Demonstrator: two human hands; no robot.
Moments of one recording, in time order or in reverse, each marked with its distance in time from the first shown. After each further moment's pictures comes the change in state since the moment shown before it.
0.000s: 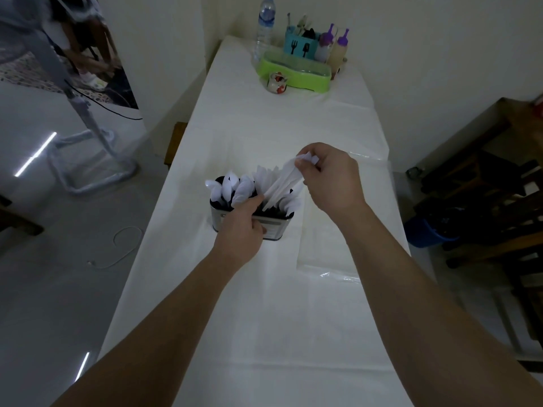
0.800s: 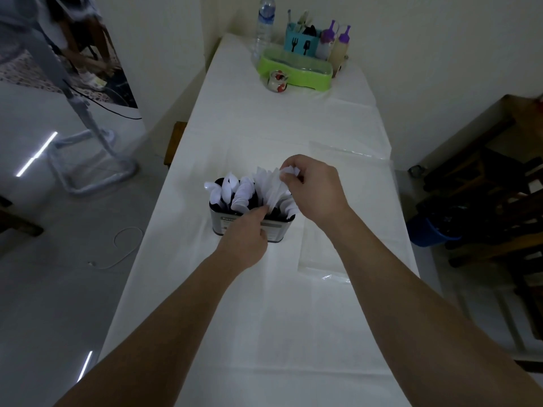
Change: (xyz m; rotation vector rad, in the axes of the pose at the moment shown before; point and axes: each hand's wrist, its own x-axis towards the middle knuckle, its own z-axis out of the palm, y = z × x) left_hand 0.006 0.002 0.006 0.233 -0.142 0.007; right_hand 0.004 0.011 0.027 -0.082 -0.117 -0.020
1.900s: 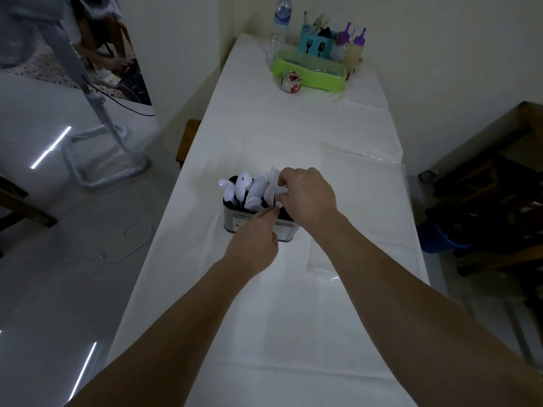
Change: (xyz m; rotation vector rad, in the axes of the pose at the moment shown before) left_hand -0.012 -0.004 0.002 0.062 0.109 0.134; right_hand 0.005 -0.001 0.039 -0.535 -0.181 -0.102
